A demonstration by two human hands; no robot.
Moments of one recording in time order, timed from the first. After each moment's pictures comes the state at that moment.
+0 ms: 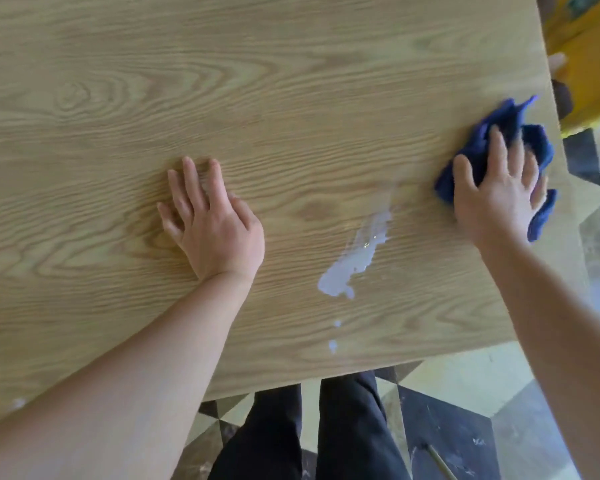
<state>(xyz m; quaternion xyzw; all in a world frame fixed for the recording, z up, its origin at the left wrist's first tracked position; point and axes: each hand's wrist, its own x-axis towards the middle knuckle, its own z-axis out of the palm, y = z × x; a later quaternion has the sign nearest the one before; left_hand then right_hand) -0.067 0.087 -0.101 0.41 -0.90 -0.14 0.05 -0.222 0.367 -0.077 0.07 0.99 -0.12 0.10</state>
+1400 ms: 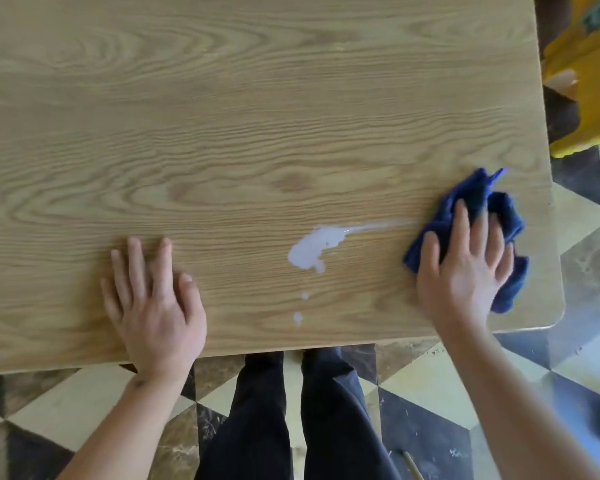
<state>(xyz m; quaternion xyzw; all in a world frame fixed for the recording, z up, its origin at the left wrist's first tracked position) 0.089 0.124 -0.091 0.43 -0.90 -0.11 0.00 -0.112 0.406 -0.076 0.01 0.99 -0.08 0.08</state>
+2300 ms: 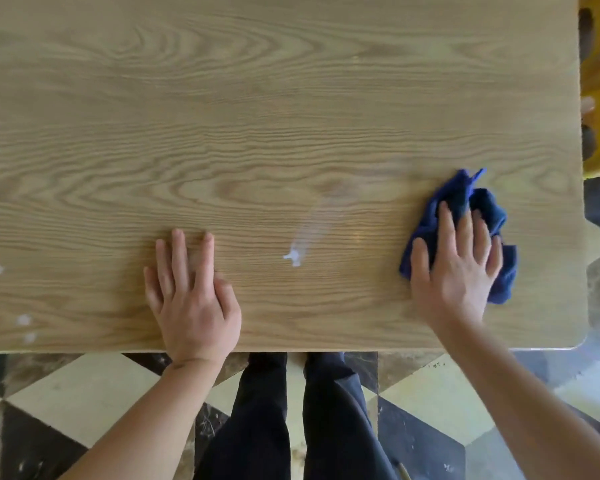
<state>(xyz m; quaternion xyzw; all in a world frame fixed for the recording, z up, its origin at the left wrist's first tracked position) 0.092 0.122 -0.093 0.42 -0.90 -0.10 0.02 -0.104 0.364 -0.073 -0.10 0.99 -0.05 0.12</state>
